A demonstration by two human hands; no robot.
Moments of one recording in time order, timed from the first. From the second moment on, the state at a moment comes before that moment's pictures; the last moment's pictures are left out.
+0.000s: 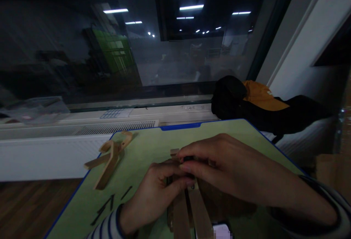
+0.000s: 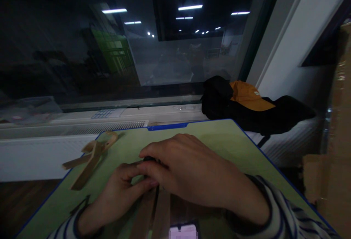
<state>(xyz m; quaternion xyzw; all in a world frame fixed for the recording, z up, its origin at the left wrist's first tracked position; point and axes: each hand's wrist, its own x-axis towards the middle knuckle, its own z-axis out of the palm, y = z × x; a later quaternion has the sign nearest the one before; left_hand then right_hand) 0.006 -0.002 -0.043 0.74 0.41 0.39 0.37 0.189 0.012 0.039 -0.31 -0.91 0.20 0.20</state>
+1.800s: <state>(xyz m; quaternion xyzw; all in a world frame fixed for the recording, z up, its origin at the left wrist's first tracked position) 0.002 0.000 -0.045 0.77 0.35 0.37 0.39 0.189 0.012 0.035 -0.36 -0.90 0.16 0.17</state>
